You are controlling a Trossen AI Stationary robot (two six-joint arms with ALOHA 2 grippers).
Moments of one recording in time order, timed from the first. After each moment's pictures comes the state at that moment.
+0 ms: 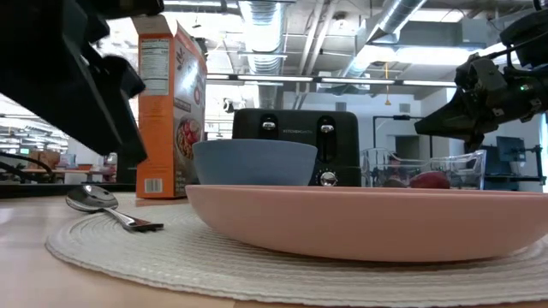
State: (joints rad) left arm -0.66 1.75 1.02 -0.31 -0.43 -0.75; right arm -0.11 0.29 0.02 0.04 0.26 0.38
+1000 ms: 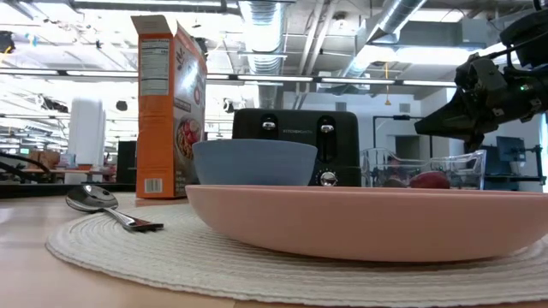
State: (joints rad) left arm -0.52 1.75 1.62 -0.64 -0.53 -0.19; right arm -0.11 0.29 0.02 0.04 0.26 0.38
